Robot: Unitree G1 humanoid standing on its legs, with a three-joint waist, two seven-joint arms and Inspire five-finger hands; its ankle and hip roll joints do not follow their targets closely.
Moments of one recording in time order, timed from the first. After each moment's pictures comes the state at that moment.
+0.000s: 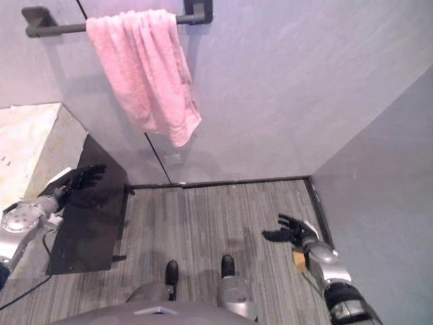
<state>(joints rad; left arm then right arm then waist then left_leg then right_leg) -0.10 0.79 -0.14 0.42 -0.26 -0.03 -0.25 -0.09 -0.60 0.15 0.68 0.40 0.17 0.06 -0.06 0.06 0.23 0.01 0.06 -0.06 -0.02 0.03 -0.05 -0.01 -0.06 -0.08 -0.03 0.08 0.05</state>
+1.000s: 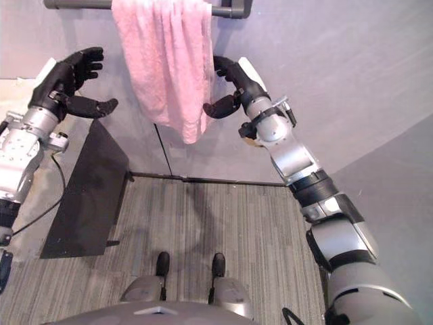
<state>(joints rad) -0.59 0.80 -0.11 0.34 -0.31 -0.13 -0.10 -0.85 -0.65 0.46 0.22 0.08 0.22 -0.03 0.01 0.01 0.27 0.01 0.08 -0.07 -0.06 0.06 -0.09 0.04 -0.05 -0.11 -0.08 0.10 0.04</state>
